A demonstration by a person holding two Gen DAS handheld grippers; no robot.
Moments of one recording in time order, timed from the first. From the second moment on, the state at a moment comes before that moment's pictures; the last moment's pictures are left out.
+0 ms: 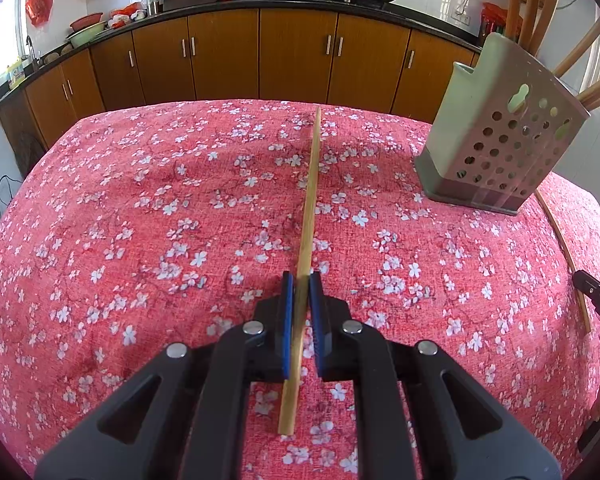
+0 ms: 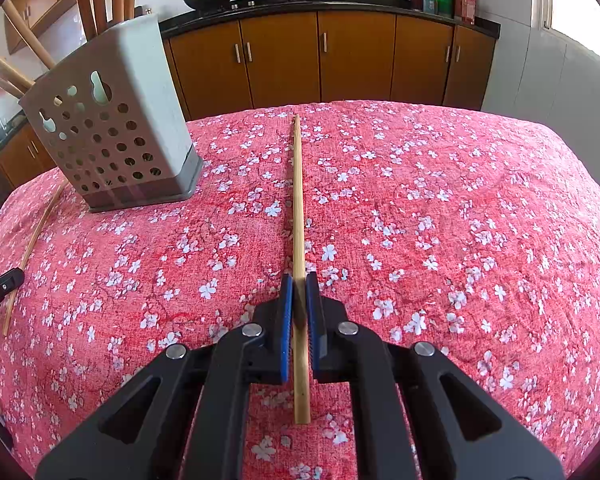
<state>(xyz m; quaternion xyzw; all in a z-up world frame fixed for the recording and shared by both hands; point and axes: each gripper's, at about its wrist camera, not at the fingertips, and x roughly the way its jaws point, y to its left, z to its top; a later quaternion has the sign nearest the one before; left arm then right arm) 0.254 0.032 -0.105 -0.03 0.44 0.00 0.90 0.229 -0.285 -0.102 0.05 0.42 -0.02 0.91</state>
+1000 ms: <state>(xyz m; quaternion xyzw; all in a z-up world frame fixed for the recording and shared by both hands) 0.254 0.033 -0.104 -0.04 0.44 0.00 0.90 0.228 -0.283 -0.102 0.05 0.42 -0.02 0.91</state>
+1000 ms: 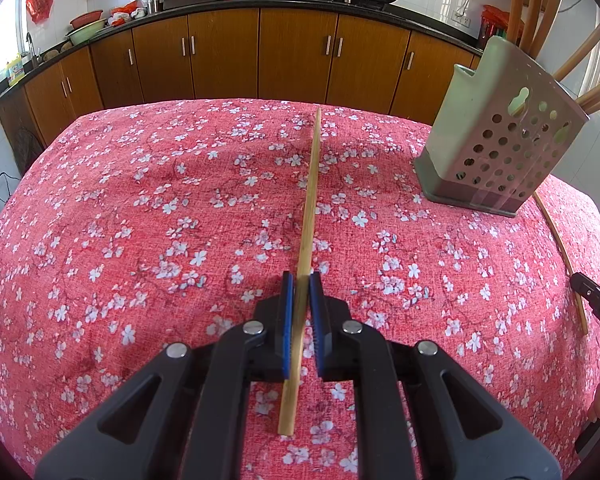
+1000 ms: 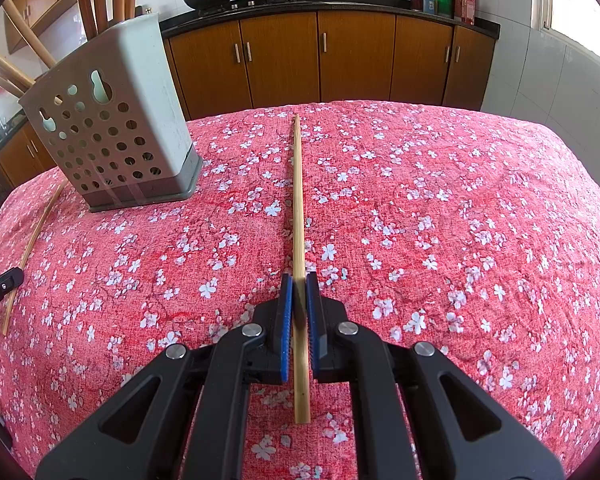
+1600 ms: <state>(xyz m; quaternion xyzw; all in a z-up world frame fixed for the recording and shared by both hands) 0.254 0.032 -0.104 -0.04 0.44 0.00 0.90 0.228 -0.283 -0.101 0.05 0.42 -0.02 0.91</state>
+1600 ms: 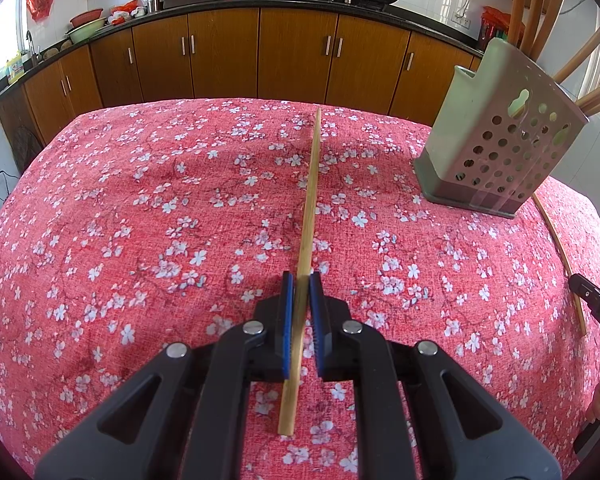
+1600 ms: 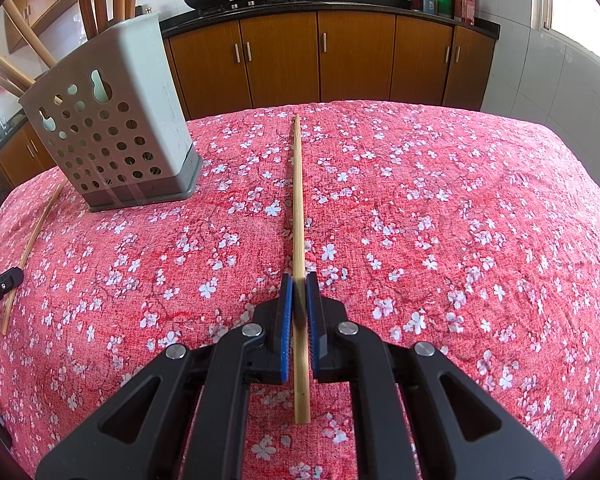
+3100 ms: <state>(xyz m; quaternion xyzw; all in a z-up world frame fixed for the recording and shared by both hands) 0.199 0.028 -0.005 0.00 0.31 -0.02 0.95 0.151 -0.290 -0.006 0.00 0.25 -0.03 0.97</state>
